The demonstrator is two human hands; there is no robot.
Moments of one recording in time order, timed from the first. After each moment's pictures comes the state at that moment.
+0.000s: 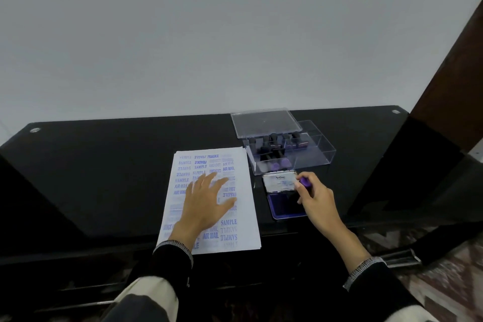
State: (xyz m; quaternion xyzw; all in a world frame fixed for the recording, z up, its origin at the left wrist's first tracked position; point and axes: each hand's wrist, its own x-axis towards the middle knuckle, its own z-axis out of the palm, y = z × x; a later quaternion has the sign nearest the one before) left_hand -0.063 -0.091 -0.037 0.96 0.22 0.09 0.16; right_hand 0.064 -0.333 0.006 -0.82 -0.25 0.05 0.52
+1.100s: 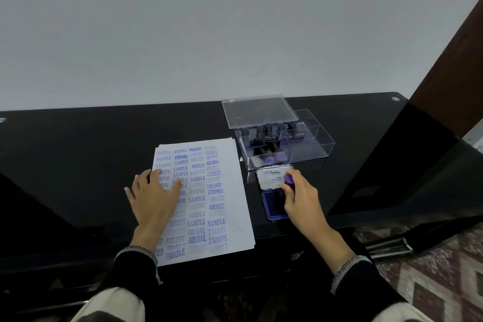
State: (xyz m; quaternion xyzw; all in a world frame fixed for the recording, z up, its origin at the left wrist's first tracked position) left_hand -0.075 -0.037 -0.049 0.84 0.47 0.19 0.19; right_hand 0.070 -0.310 -0.022 -0.86 -0.31 -0.05 0.41
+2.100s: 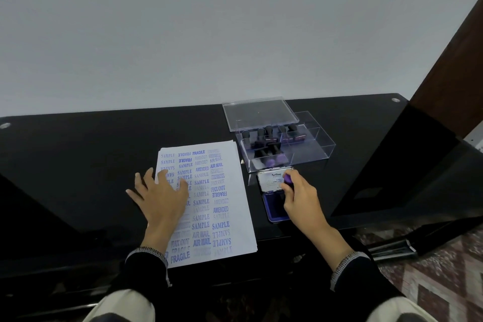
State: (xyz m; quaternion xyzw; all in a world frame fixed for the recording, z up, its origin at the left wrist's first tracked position) left_hand -0.064 -0.052 -0.041 0.84 0.48 0.19 0.16; right_hand 0.074 -0.306 -0.020 -0.86 -0.32 -0.05 0.40
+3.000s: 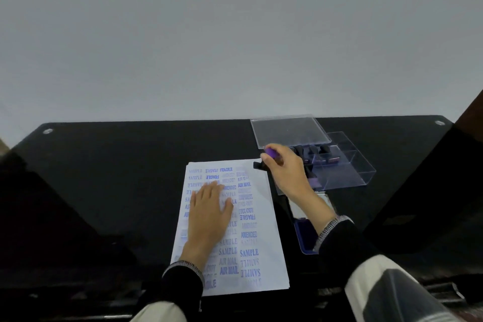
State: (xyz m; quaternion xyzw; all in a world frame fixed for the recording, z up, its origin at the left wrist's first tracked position) left_hand -0.046 -0.058 -0.055 0.91 0.31 0.18 0.21; right_hand 0.111 -0.175 0.029 -0.77 -0.33 0.05 0.54
